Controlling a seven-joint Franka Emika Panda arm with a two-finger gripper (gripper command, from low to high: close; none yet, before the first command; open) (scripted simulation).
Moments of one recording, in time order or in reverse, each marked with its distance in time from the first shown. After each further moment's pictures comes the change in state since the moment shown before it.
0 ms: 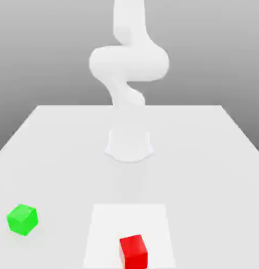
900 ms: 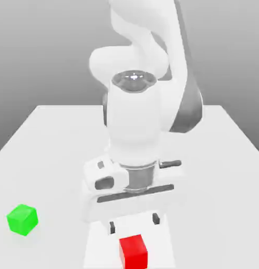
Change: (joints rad) arm 0.065 0.983 -0.044 -0.131 0.032 0.390 -0.274
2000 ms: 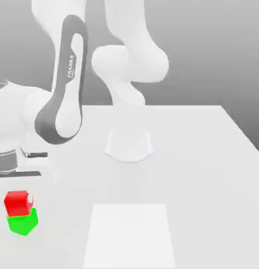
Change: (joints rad) arm -0.428 -0.020 -0.200 -0.081 0.137 0.041 -0.549
